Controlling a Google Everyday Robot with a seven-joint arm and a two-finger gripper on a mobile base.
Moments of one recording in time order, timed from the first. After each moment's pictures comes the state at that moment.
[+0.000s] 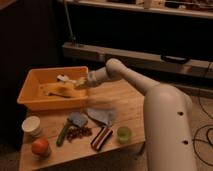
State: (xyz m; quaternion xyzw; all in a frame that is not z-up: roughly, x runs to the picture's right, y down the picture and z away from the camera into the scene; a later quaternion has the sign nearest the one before) arm -0.167 -0.015 0.836 -0.55 -0.19 0.62 0.53
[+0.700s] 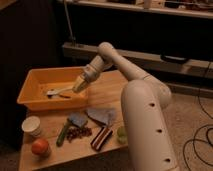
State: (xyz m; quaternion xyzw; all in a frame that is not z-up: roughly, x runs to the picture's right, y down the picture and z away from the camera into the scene) arm -0.142 0.009 0.754 -0.69 -0.07 0.41 0.59
